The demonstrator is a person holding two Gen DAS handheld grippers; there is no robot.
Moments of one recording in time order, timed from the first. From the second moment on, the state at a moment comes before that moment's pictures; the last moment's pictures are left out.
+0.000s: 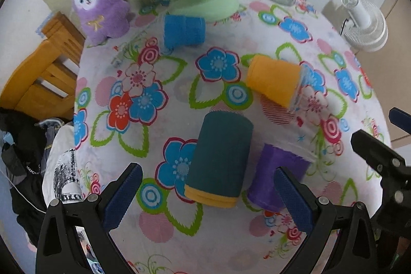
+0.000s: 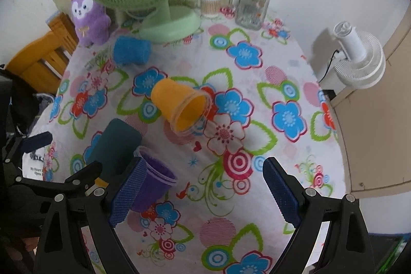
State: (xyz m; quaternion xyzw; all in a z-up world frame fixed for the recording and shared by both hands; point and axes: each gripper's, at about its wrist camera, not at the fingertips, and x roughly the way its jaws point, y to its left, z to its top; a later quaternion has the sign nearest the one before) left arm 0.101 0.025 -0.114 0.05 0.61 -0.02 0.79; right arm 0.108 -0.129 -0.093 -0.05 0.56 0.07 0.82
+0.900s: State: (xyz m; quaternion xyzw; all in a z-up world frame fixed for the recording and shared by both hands) left arm 0.144 0.022 -0.212 0.04 0.67 -0.07 0.74; right arm 0.153 -0.109 -0.168 -0.03 0.63 0.05 0.77
